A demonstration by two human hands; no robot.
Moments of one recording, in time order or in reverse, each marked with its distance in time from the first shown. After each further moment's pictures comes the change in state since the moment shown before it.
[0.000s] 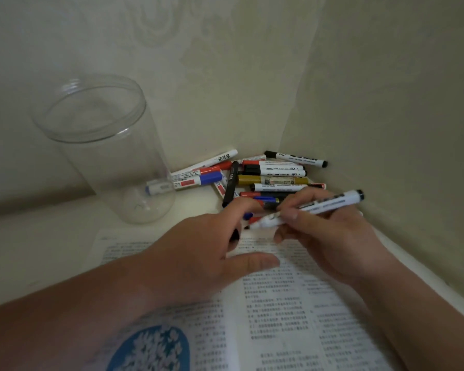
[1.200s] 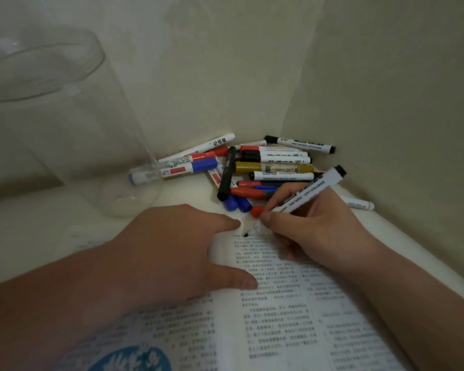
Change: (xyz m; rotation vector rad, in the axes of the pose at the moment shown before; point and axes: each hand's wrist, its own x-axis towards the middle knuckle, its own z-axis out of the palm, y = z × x) left_hand 0.011 -0.014 -0.002 0.437 -0.222 -0.322; right_hand 0.015 0.004 0.012 -0.468 0.082 0.184
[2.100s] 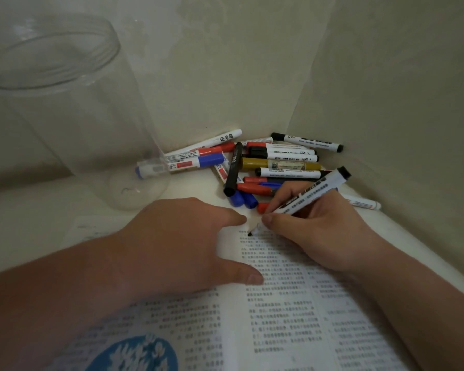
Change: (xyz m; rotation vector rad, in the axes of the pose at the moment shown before) left_hand -0.001 0.001 0.000 0.006 -0.004 0.005; right_hand 0.000 -0.002 0.003 -0.170 -0.043 -0.112
